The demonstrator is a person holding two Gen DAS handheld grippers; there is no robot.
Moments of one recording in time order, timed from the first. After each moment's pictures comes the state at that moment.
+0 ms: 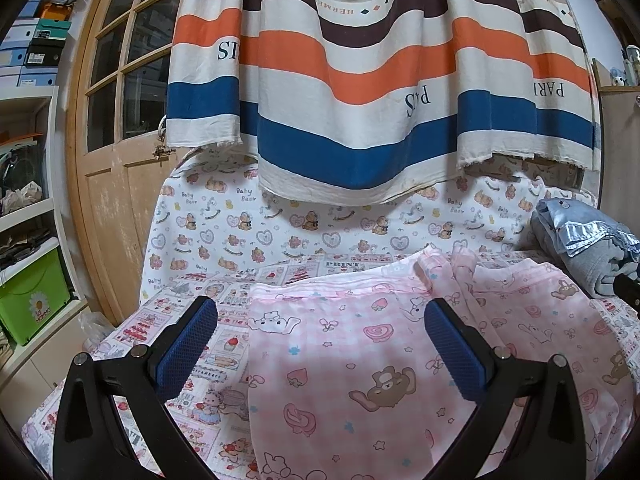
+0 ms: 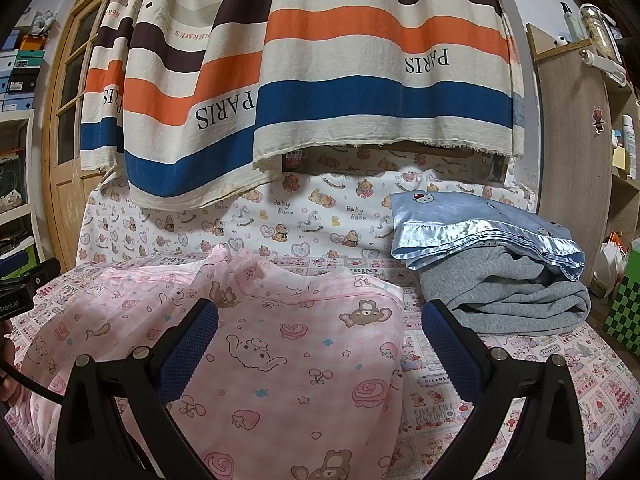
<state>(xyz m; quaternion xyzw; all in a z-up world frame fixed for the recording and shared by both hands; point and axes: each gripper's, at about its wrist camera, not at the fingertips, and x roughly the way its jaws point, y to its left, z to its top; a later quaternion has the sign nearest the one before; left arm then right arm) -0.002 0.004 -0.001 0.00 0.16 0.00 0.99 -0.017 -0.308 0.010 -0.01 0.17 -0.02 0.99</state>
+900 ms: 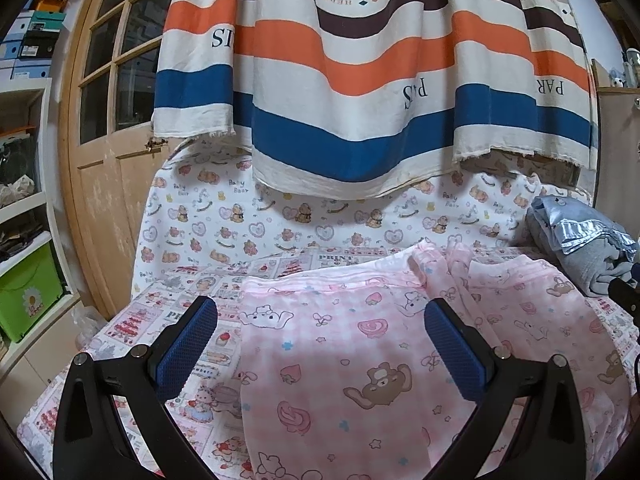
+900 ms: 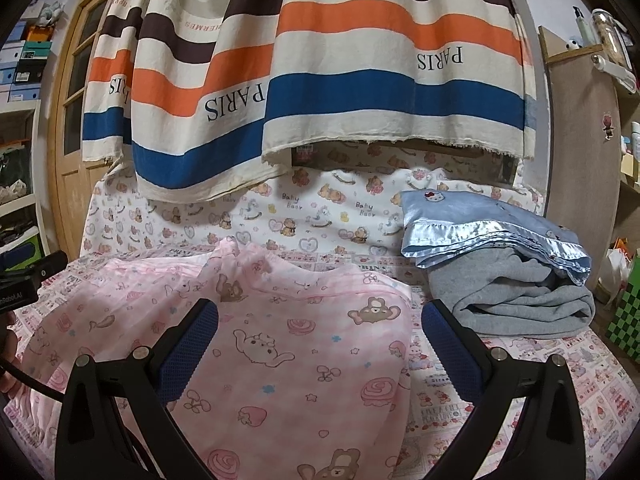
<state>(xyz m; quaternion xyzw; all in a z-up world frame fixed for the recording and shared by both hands) 0.005 0.007 -0.003 -0.01 0.17 -0.01 0.98 -0.015 -0.301 0.008 -0.01 0.18 -0.01 0.98</state>
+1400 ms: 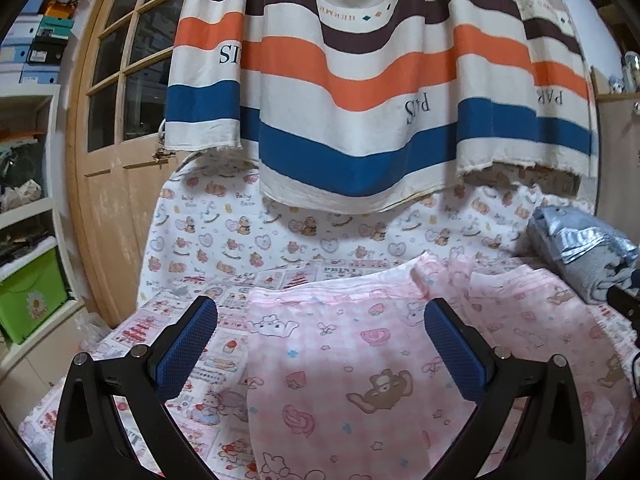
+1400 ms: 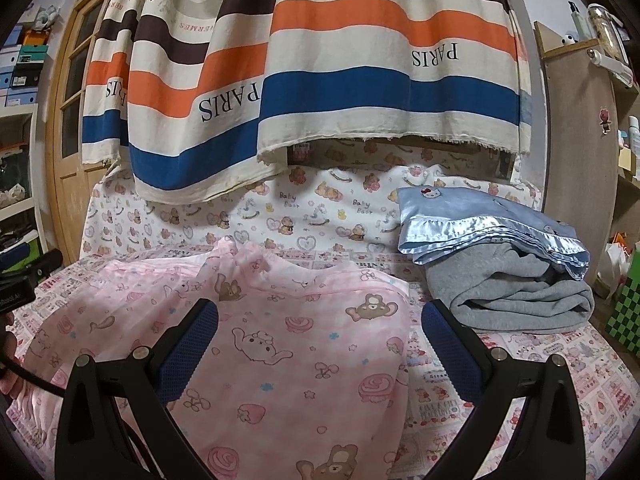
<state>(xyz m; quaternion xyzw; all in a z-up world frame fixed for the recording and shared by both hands) -0.006 0.008 0.002 -0.01 0.14 -0.01 0.99 -0.014 -0.305 0.008 -0.01 0.18 -0.01 0.98</state>
